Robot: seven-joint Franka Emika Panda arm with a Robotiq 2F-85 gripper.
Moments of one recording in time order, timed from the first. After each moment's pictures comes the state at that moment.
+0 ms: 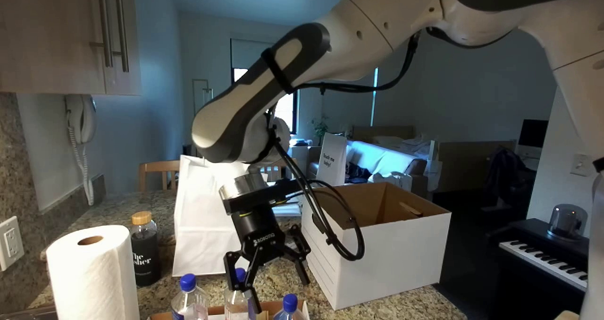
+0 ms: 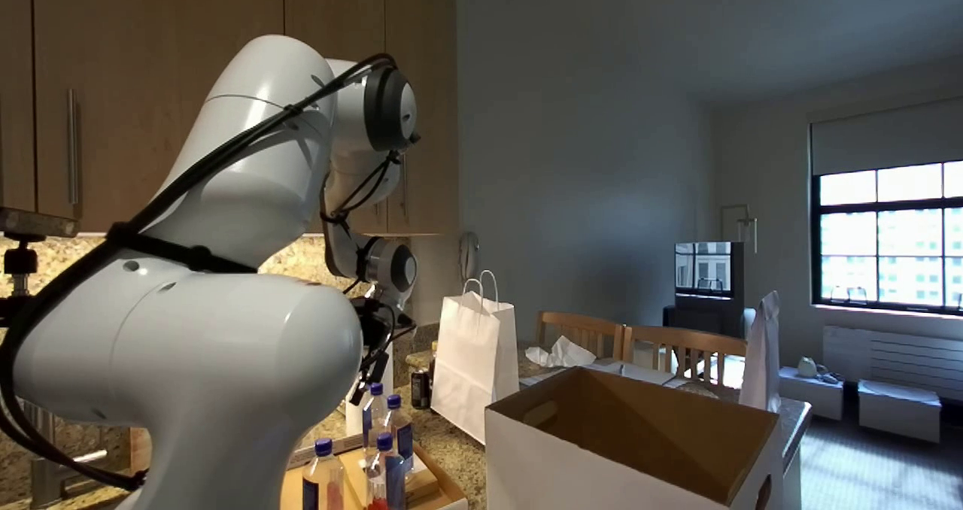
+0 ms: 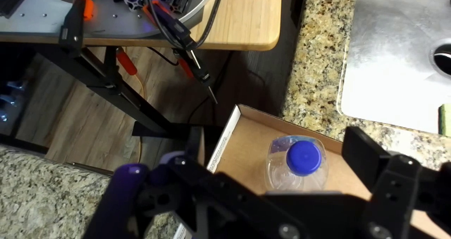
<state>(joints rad) 0.44 0.42 0.21 -1.93 0.19 1.68 0.54</state>
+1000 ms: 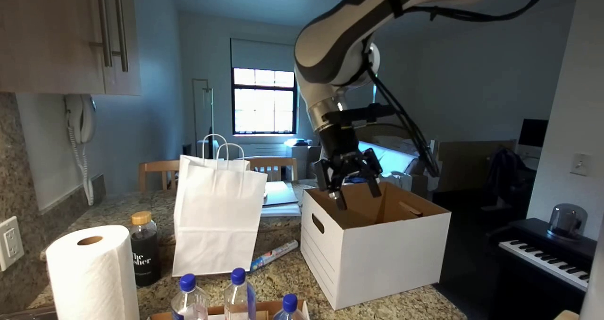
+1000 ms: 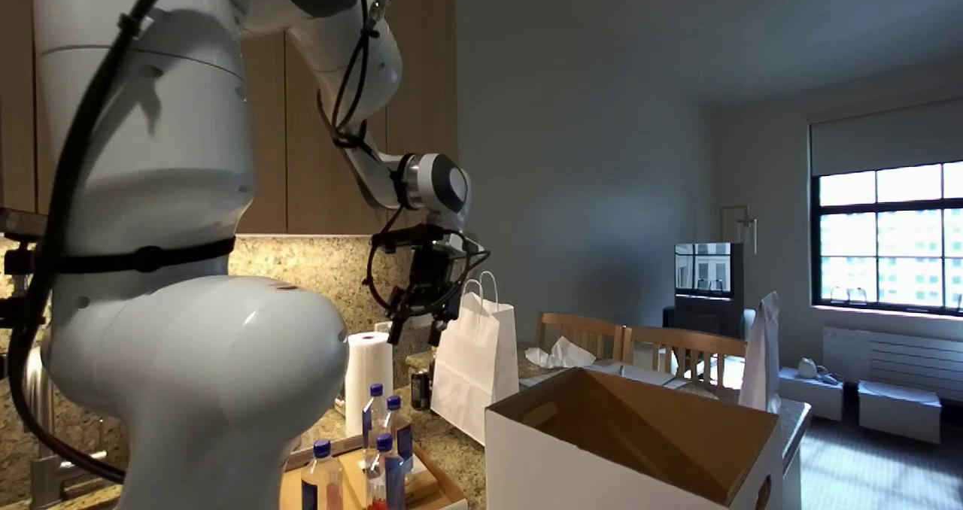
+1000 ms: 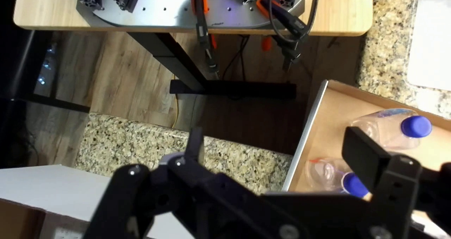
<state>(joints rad) 0.21 -0.12 0.13 -2.24 0.05 1.63 0.31</state>
